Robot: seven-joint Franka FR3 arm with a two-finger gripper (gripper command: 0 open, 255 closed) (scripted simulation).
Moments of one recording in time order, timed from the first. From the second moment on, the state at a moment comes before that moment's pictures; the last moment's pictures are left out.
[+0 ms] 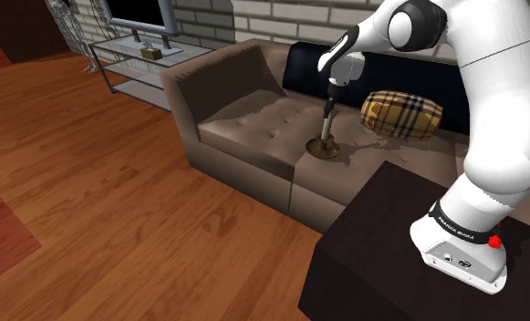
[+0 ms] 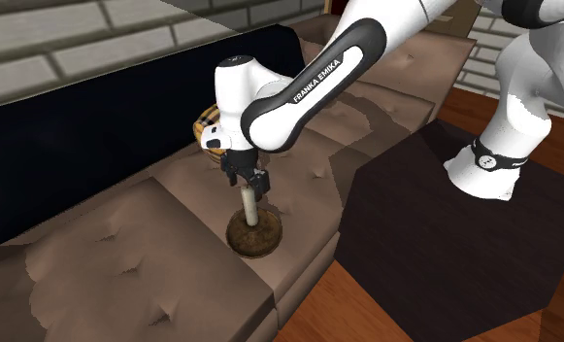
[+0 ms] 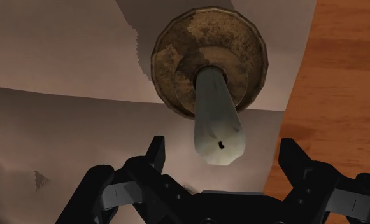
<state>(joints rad) -0.32 0.74 -0.28 -1.66 0.41 2.38 -1.09</state>
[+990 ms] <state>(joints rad) -0.33 0.77 -0.27 -1.65 0.42 2.41 -1.10</state>
